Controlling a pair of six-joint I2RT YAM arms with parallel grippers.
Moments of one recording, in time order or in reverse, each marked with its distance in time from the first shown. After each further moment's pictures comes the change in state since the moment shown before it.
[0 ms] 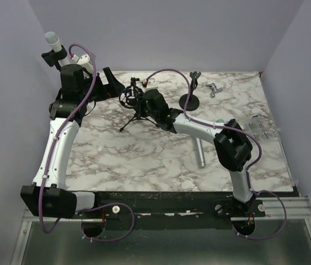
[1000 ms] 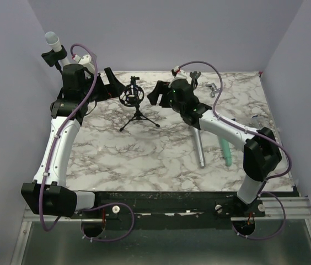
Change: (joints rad) left arm 0.000 0.018 0.000 0.000 0.002 -0.001; right arm -0.120 -0.290 -0.231 -0.007 -0.098 0.158
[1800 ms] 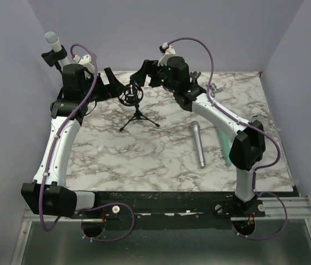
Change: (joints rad) left arm 0.000 0.000 0.000 0.000 0.000 0.000; right arm -0.033 0.197 0.483 -0.074 -0.205 -0.116
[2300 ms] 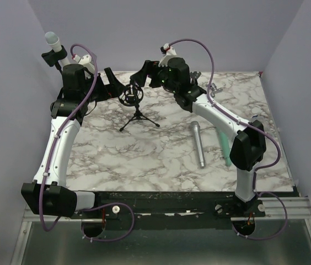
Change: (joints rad) left arm 0.000 0.000 0.000 0.000 0.000 0.000; right arm -0.003 0.001 -0.021 0.018 -0.006 0.019
